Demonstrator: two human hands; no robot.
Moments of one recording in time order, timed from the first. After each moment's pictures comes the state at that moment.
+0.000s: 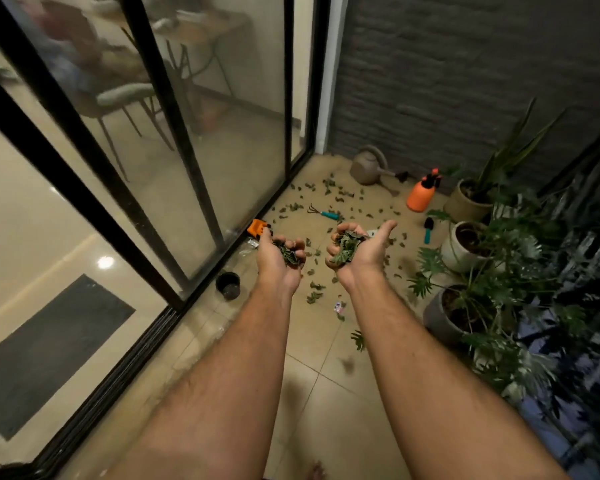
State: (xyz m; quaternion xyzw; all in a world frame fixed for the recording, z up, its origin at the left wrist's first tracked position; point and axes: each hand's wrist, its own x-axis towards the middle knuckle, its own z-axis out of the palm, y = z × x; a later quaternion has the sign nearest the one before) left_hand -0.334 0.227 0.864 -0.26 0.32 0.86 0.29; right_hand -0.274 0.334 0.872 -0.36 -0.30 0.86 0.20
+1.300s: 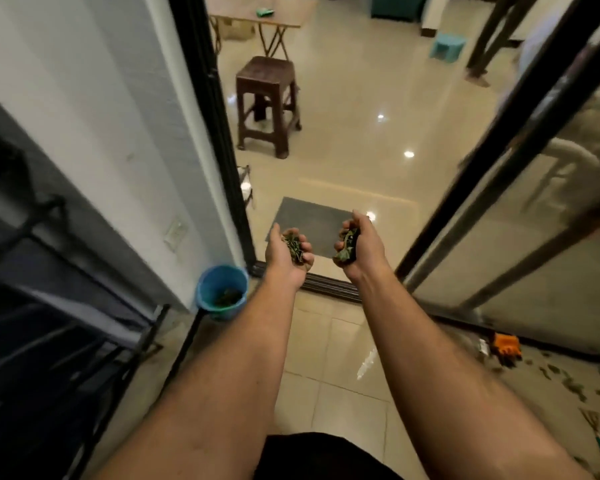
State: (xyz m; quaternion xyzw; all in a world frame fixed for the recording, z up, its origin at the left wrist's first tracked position) left_hand -0.277 -0.159 0.861 -0.41 0.18 0.87 -0.23; right_hand -0.369 -0.073 0.871 -0.05 -0.55 0.74 -0.39
